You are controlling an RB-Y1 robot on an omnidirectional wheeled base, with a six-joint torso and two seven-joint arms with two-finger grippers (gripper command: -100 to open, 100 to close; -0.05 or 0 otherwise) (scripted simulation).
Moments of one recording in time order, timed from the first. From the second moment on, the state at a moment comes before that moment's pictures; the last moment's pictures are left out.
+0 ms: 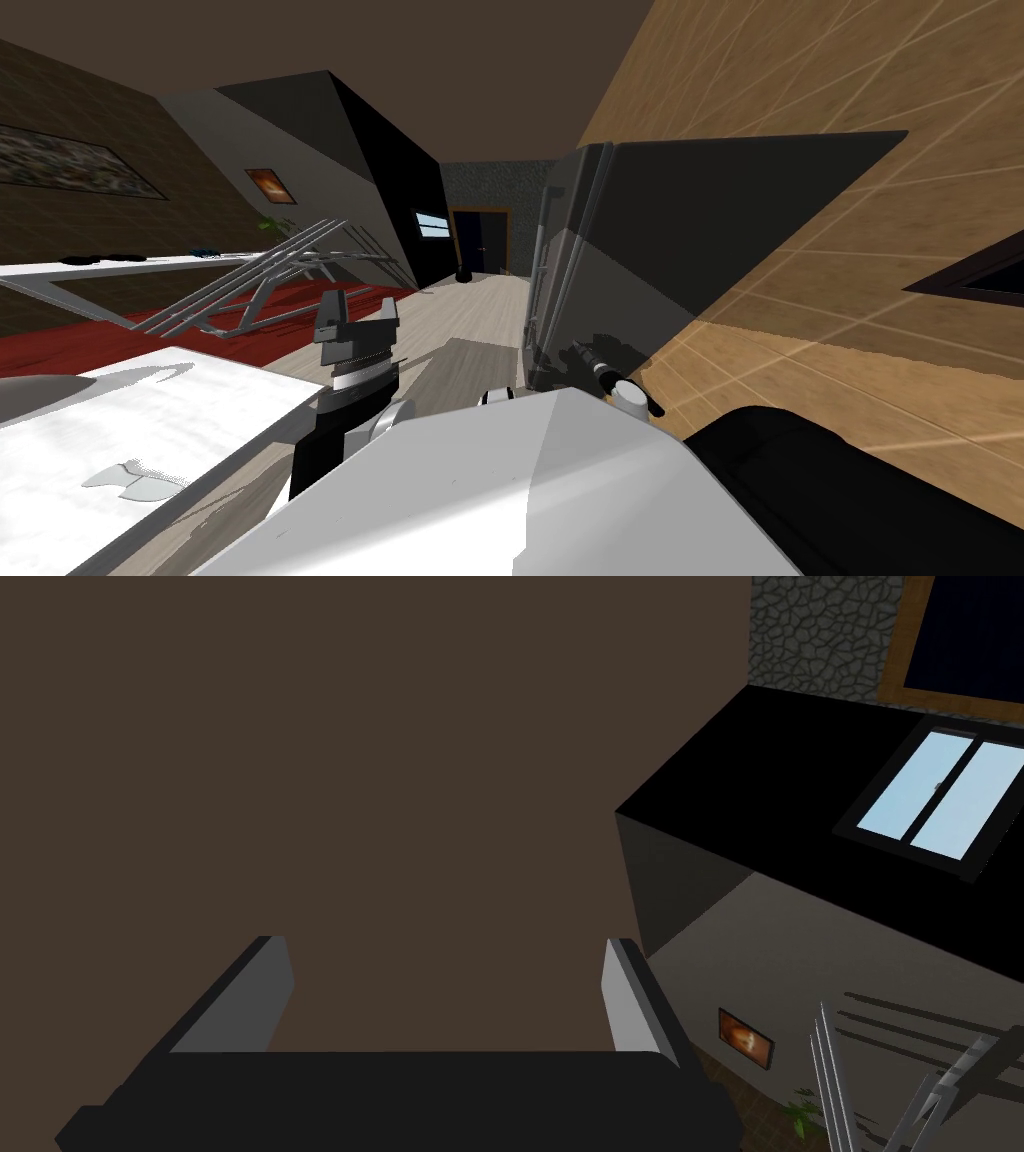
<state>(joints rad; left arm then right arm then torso) 0.53 -0.03 -0.02 -2.40 0.08 -0.54 -0.04 0.43 -0.24 -0.41 -1.63 -1.54 0.31 -0.77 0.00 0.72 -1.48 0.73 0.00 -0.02</state>
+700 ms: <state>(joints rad) 0.53 -0.03 -0.02 -2.40 0.08 -0.54 -0.04 0.40 -0.24 -0.43 -1.57 -1.70 0.42 -0.84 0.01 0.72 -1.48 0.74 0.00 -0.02</state>
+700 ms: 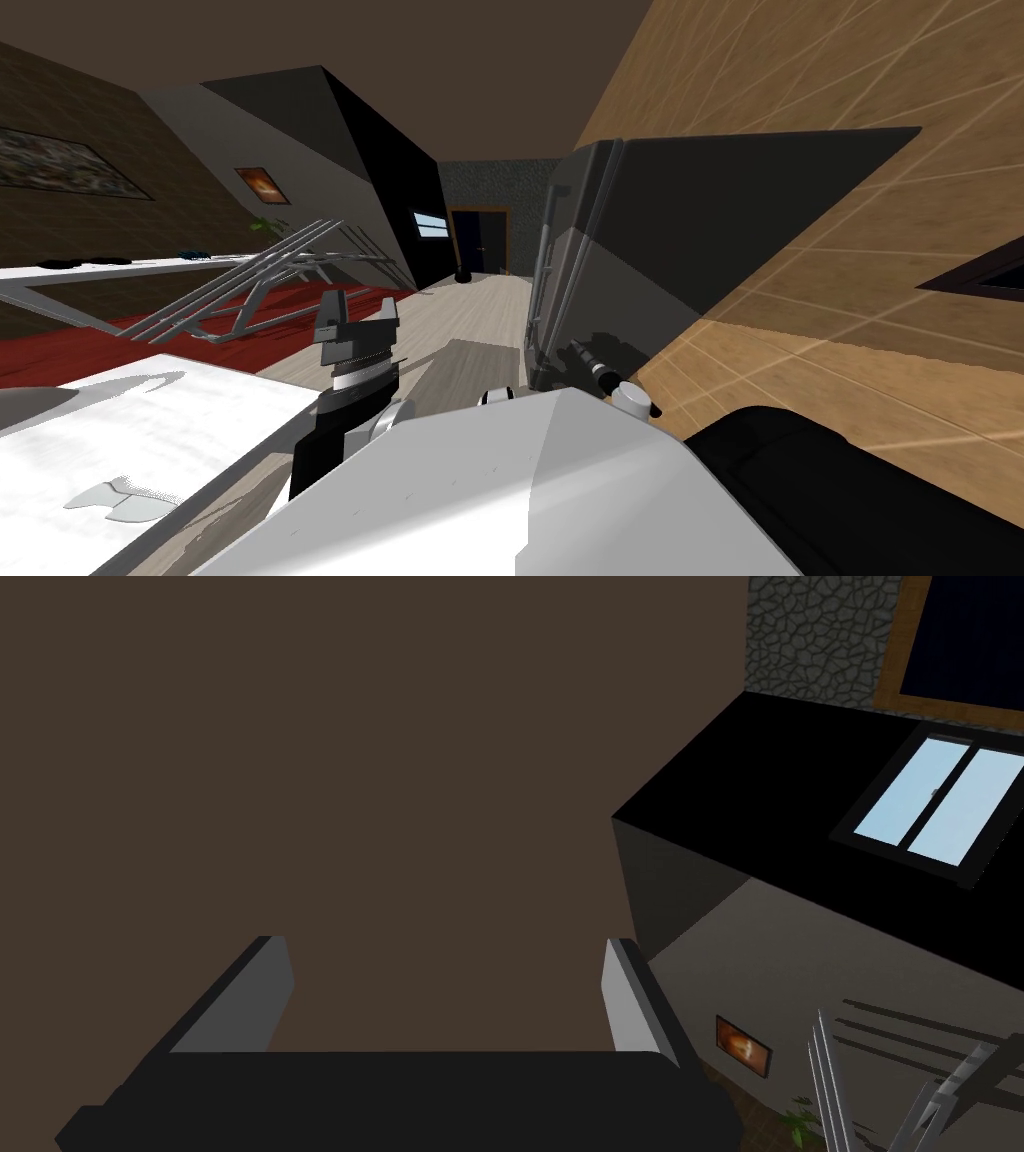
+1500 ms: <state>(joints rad) 0.53 -0.03 -0.02 -2.40 0.08 -0.54 -0.04 0.36 -0.19 -0.48 -1.49 -1.89 0.54 -0.86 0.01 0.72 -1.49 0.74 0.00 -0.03</state>
